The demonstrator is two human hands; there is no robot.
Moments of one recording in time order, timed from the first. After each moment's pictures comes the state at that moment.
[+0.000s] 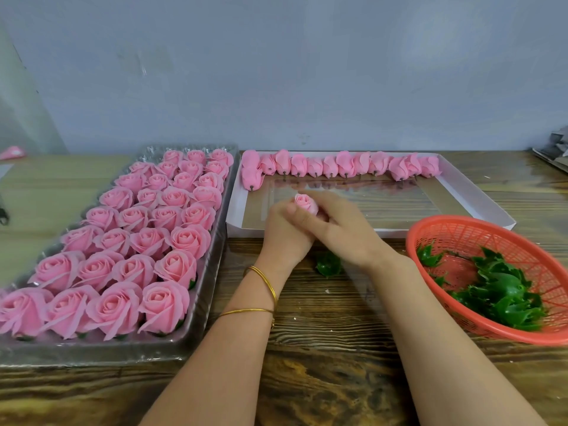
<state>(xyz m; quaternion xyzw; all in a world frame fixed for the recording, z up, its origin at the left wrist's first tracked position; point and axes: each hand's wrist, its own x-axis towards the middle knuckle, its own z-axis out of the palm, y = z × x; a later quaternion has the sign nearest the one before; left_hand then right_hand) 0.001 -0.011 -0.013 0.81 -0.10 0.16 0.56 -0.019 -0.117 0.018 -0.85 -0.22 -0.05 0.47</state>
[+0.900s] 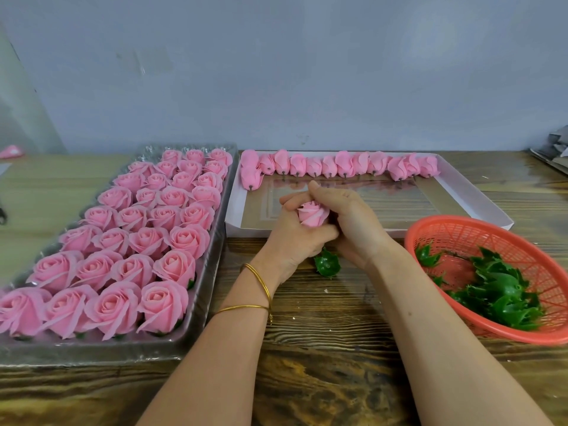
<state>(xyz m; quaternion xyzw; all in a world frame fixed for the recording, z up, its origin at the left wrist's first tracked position) -0.012 -0.012 -0.006 0.67 -0.16 -0.05 0.73 -0.013 -0.115 0.023 -0.61 -0.11 0.10 0.78</state>
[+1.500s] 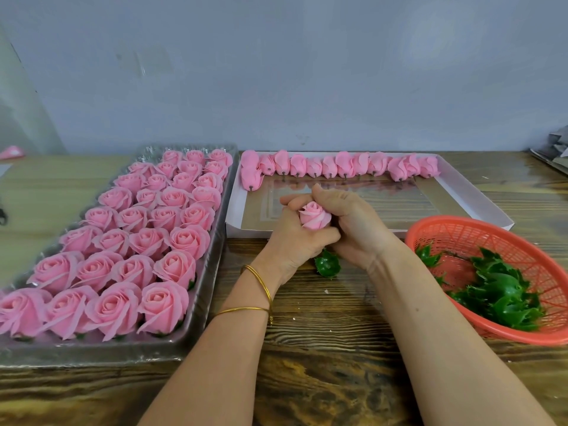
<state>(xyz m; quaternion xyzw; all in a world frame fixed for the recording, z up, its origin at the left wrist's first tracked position) -0.014 -0.014 -0.006 0.67 -0.15 -0.03 0.72 -0.012 -0.118 0.022 -0.56 -0.10 0.15 0.81</state>
